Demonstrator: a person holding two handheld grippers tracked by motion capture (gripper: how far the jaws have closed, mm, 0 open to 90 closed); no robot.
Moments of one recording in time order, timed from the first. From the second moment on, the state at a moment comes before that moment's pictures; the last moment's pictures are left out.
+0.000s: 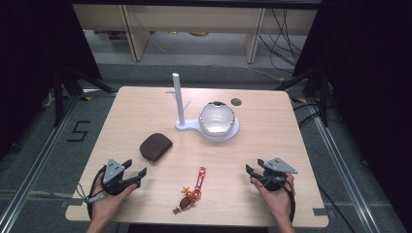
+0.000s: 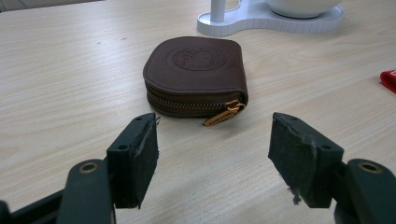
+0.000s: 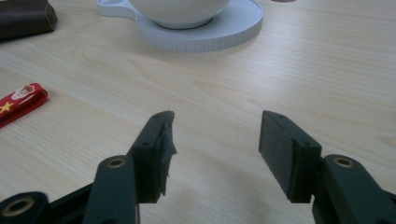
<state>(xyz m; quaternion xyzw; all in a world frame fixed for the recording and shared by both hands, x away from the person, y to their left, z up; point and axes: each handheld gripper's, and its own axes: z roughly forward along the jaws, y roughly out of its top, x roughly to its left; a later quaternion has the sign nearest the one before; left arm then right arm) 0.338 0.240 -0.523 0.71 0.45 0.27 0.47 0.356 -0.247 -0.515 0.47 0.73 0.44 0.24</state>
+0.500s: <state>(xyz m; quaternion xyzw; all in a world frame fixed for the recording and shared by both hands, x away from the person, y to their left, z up) 0.361 0.245 -0.501 0.73 0.48 0.20 0.45 0.360 -0.245 -0.516 0.46 0.74 0.42 0.24</state>
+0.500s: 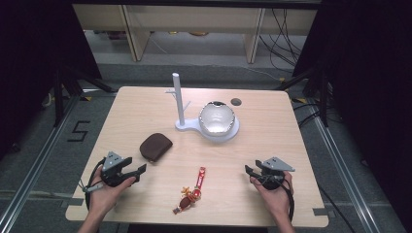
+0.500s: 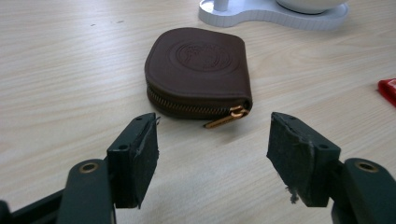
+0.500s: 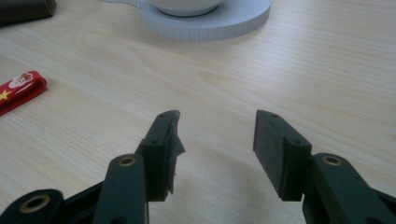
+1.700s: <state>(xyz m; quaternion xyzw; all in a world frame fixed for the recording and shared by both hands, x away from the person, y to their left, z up) 0.488 0.248 -0.478 0.78 0.57 0.00 0.27 0.361 -0.245 -0.515 0.47 0.75 0.41 0.22</state>
